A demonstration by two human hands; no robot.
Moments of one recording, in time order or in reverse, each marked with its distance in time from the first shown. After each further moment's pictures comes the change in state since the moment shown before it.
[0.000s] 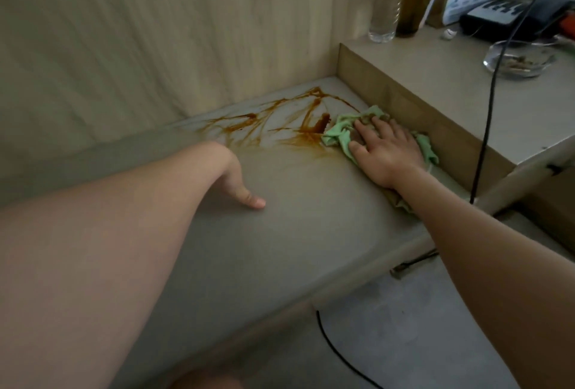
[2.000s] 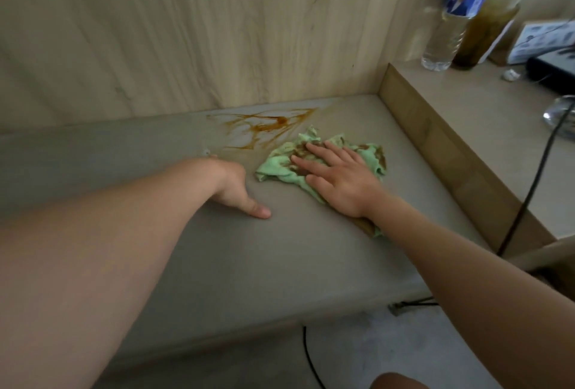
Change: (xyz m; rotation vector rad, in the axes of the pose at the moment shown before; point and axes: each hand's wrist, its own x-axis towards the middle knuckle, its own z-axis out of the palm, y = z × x) left_hand 0.029 -0.031 0.022 -0.184 0.228 0.060; right_hand 0.015 -0.079 0.010 -0.015 -0.100 -0.649
